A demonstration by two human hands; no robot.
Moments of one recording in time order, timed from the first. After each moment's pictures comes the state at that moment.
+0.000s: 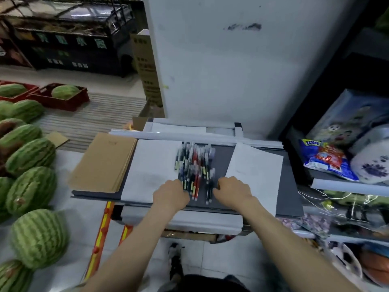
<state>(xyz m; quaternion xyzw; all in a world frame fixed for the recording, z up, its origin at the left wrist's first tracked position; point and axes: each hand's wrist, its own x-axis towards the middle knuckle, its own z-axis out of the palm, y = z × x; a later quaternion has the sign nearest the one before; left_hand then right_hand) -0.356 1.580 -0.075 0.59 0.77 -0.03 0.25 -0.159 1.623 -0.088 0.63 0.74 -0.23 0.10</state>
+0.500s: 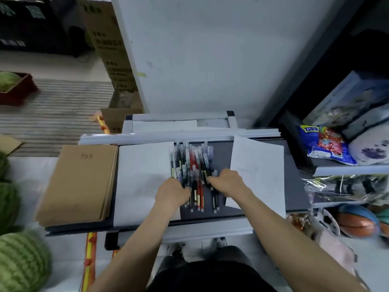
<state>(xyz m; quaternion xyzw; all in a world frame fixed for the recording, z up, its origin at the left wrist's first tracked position) -0.397 1.678 -0.146 0.54 0.75 -0.01 0.38 -0.208 1.698 -0.127 0.78 0.49 -0.39 0.01</state>
